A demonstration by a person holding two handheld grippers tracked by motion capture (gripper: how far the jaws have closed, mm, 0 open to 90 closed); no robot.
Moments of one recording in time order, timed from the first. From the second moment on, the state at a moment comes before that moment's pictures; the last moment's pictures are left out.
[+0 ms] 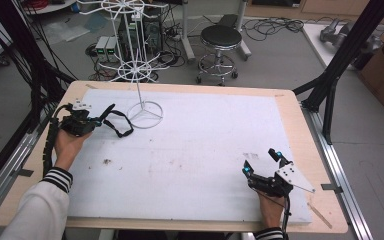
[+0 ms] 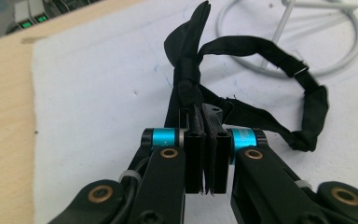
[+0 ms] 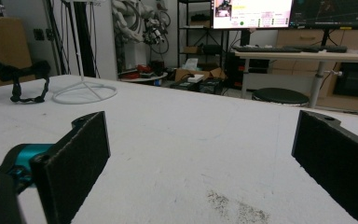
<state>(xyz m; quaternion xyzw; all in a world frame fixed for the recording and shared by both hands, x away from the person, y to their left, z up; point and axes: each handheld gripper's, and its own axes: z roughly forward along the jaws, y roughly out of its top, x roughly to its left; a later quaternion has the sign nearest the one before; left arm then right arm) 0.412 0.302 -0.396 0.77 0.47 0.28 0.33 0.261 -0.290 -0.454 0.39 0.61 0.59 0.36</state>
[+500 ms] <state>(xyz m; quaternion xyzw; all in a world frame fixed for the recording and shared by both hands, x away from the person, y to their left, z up) 0.394 0.318 -0.372 0.74 0.47 0.31 0.38 0.261 -0.290 -0.454 0.39 0.61 0.59 0.36</state>
